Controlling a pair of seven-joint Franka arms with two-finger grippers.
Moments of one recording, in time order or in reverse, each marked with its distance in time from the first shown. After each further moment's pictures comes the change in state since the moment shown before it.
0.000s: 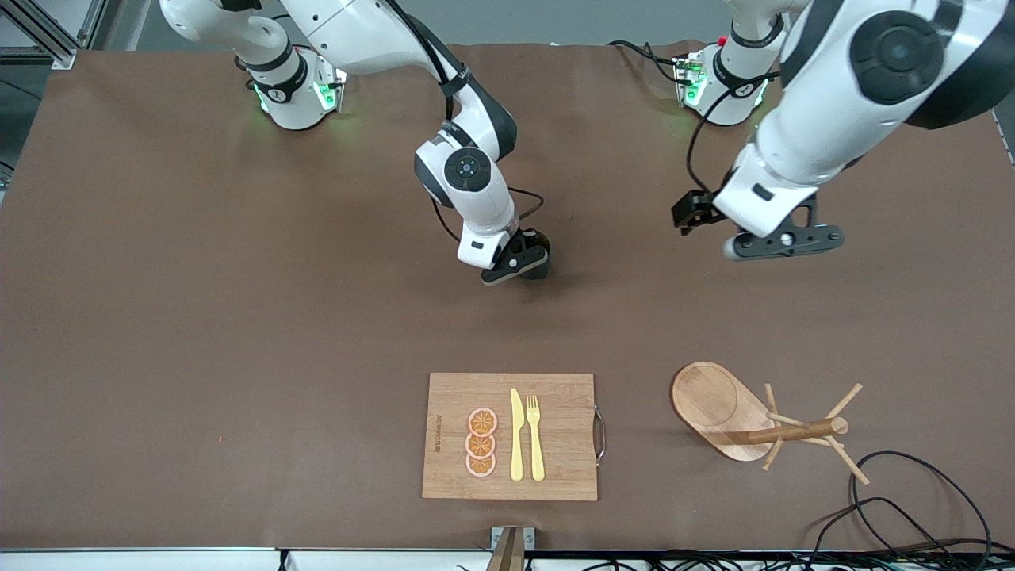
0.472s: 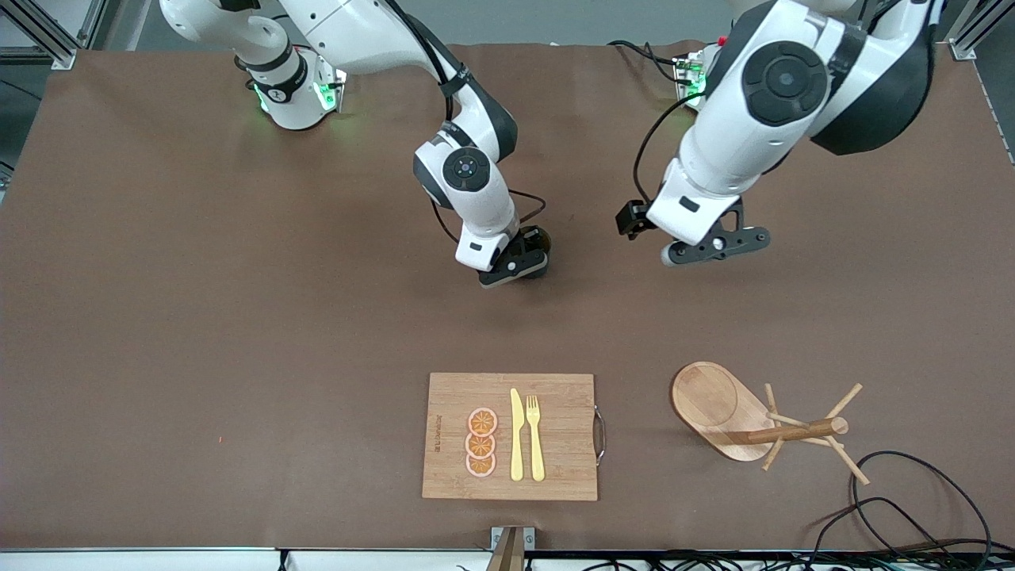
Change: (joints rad) left arm -0.098 0.054 -0.002 0.000 0.009 0.040 -0.187; right arm 0.000 -0.001 -0.009 0.034 0.000 -0.019 0.033
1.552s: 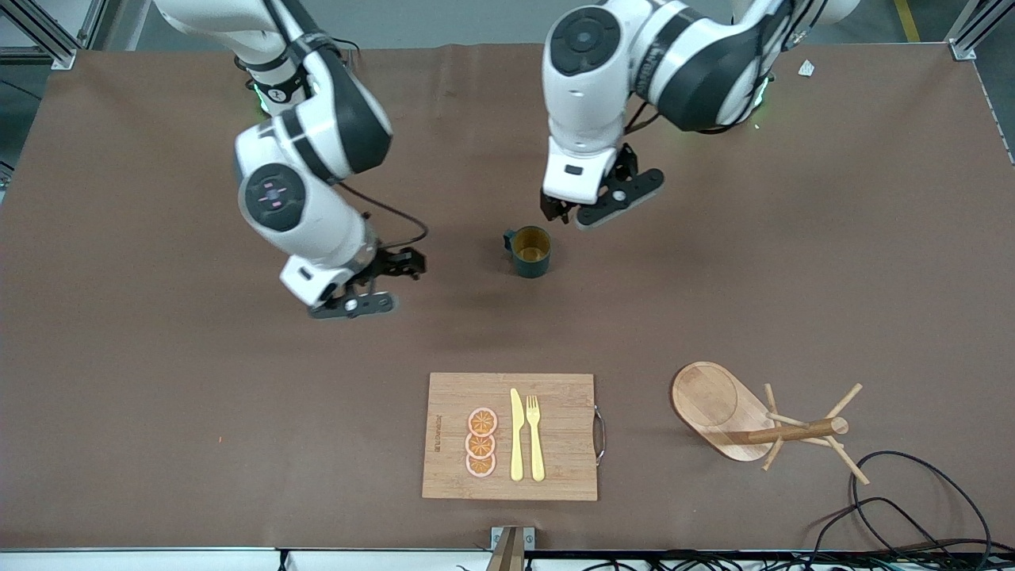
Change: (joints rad) left arm -0.285 0.084 -0.003 0.000 0.217 0.025 -0.608; right arm -0.372 -0.269 -0.034 0.104 -0.036 -0.598 -0.029
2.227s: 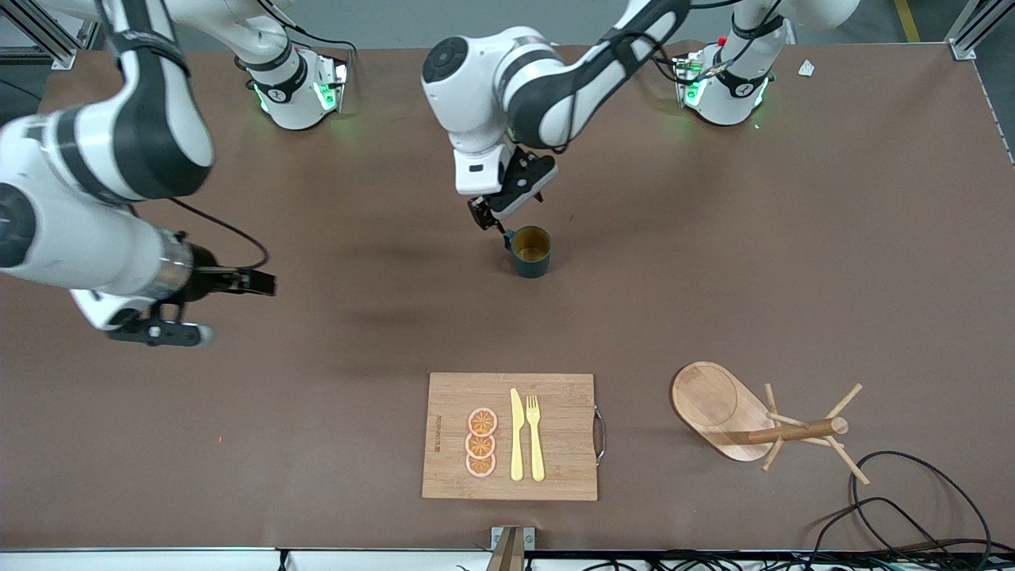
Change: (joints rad) left arm -0.259 0.278 0.003 0.088 0.251 0.094 -0.573; right arm -0.288 -0.038 -0.017 0.179 -0.078 -0.320 -0.140
